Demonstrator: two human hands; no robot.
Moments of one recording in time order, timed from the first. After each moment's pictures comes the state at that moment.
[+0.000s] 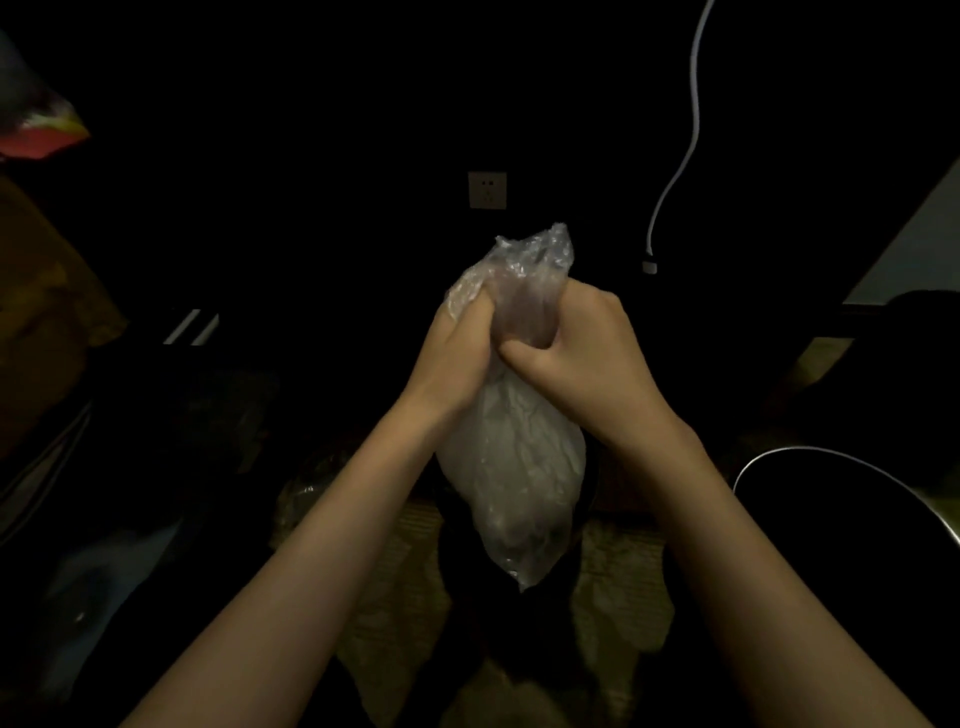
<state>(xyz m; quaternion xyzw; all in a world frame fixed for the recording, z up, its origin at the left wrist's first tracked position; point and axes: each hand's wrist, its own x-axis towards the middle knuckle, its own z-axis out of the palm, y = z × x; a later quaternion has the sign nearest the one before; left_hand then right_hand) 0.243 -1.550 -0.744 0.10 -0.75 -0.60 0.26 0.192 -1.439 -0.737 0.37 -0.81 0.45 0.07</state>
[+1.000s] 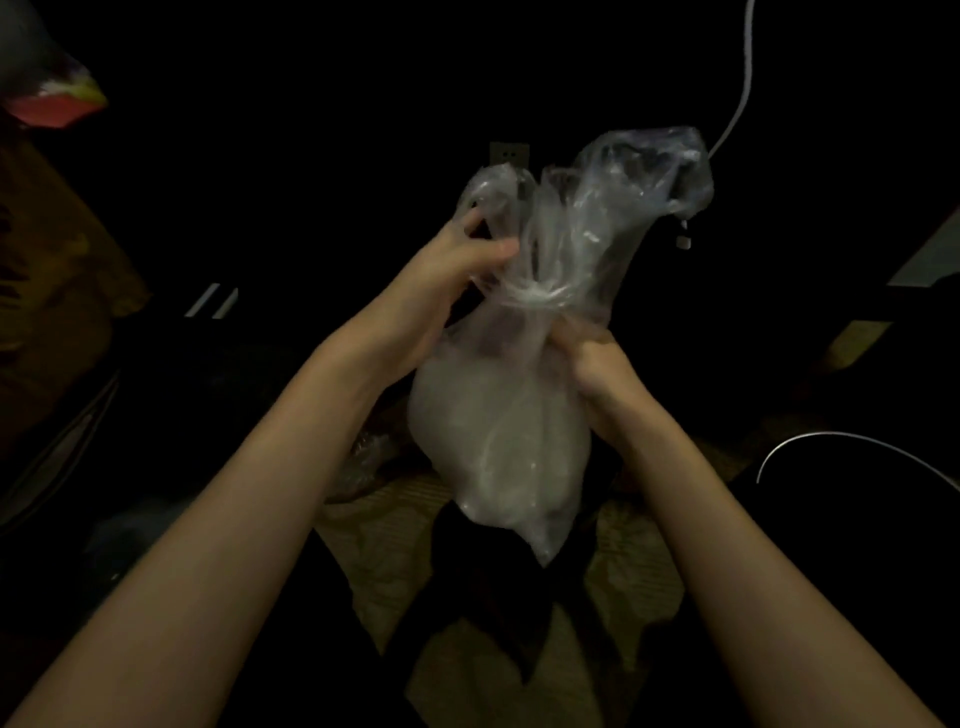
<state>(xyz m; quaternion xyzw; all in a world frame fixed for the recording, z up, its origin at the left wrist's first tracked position) 0.253 -1.591 -0.713 0.09 -0.75 -0.65 0.11 0.167 -1.466 -0.814 0.16 -0.64 0.72 -0.23</state>
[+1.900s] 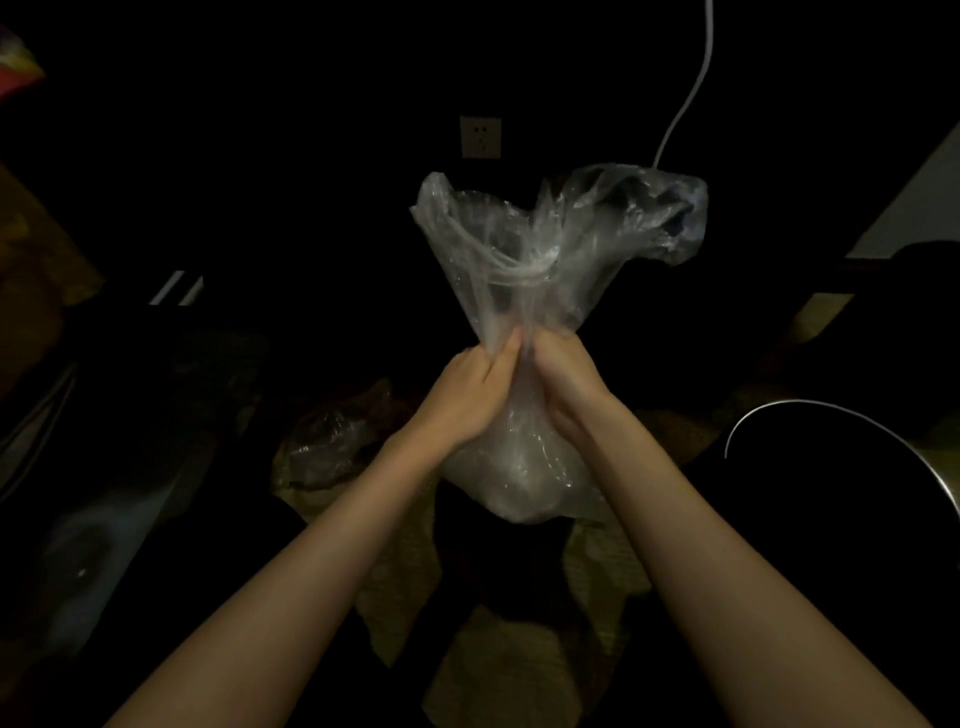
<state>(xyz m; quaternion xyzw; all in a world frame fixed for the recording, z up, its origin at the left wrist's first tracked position) 0.250 -1.553 -0.828 0.17 -0.89 -0.43 0.05 0.183 -1.460 -0.831 0.04 -0.59 0.75 -0.31</state>
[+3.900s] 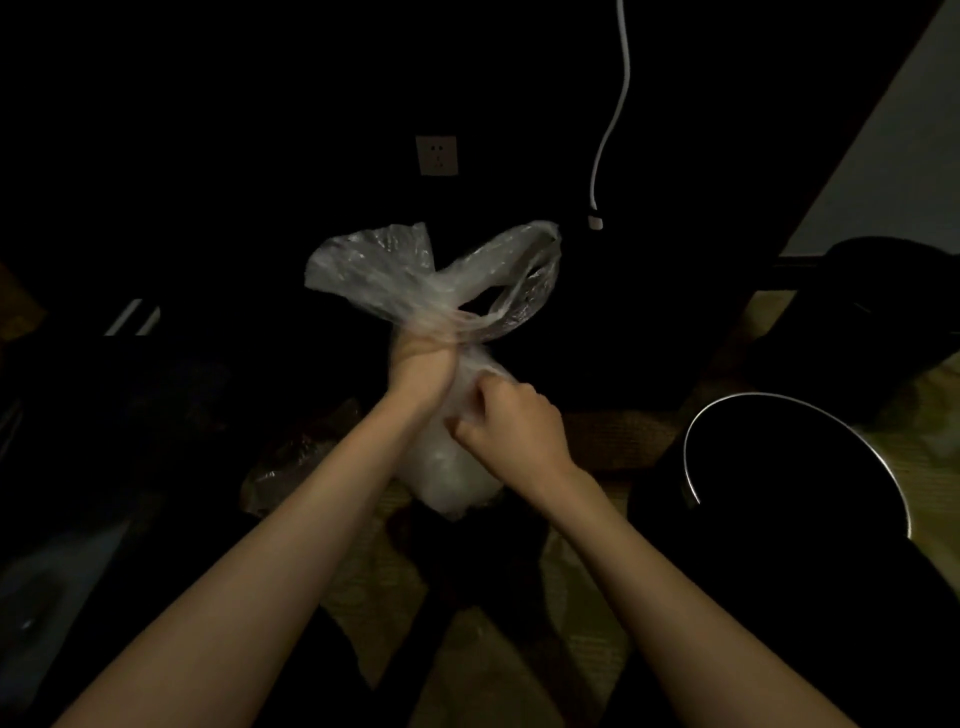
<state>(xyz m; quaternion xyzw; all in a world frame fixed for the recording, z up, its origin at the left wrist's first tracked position) 0.216 -1.546 -0.808 0.32 -0.75 -0.55 0.16 0.217 -1.439 -0.847 0.27 -0.92 0.28 -0.05</state>
